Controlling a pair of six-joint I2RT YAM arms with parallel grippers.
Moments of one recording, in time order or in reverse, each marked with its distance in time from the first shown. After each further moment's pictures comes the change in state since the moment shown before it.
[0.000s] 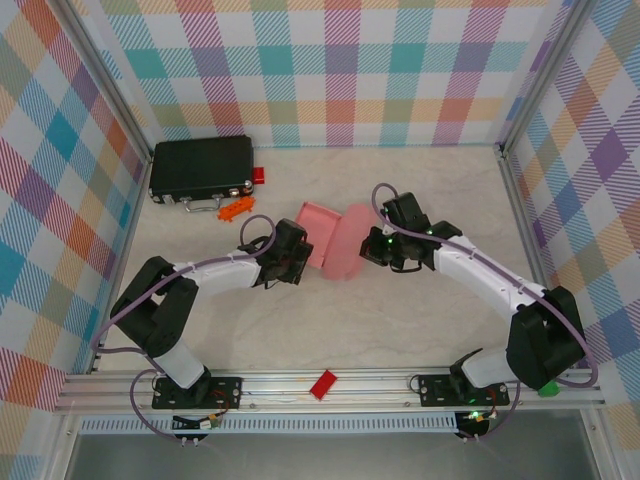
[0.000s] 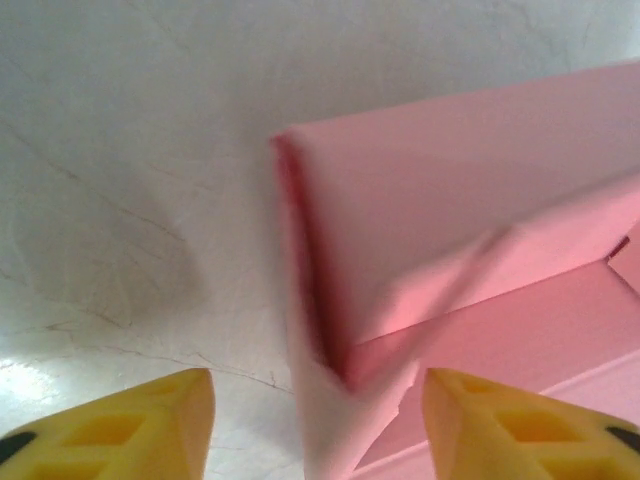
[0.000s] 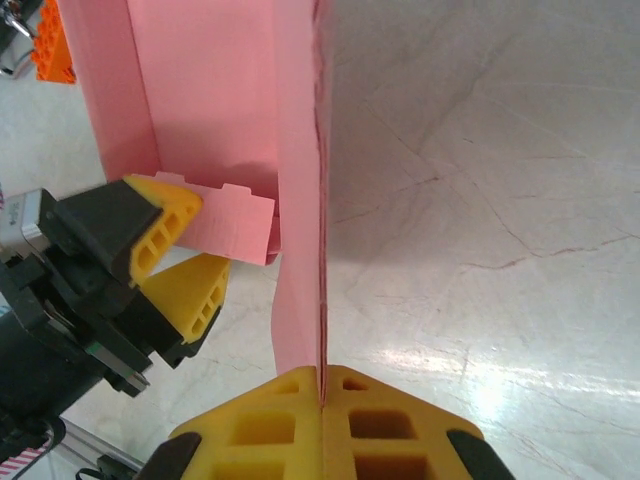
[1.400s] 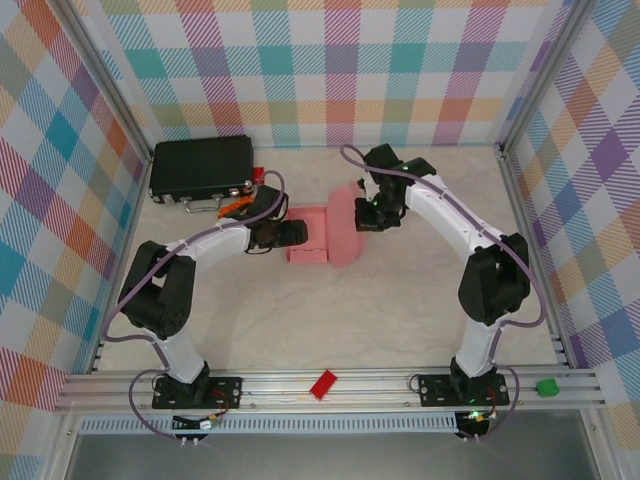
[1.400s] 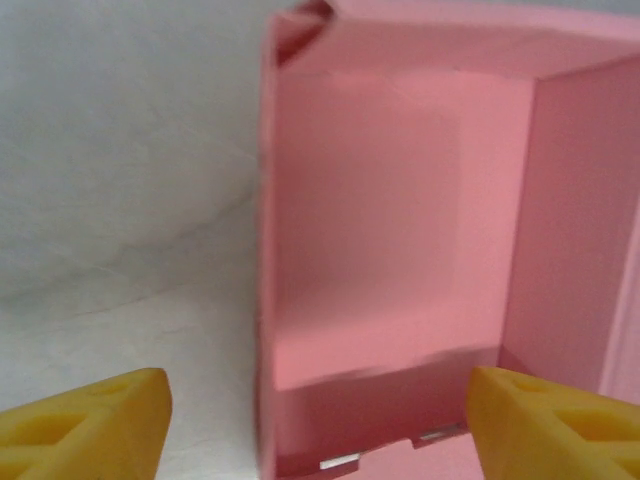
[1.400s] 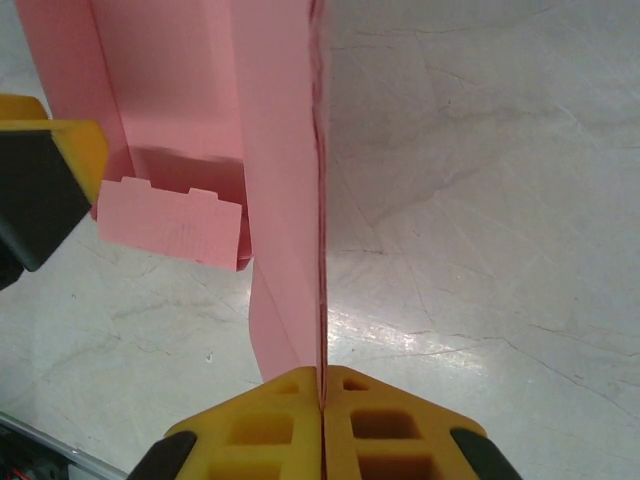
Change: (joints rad) left arm 0.204 0.111 0.262 -0.218 0.116 1.188; right arm -0.048 0.441 0.664 -0.526 0.041 -0.451
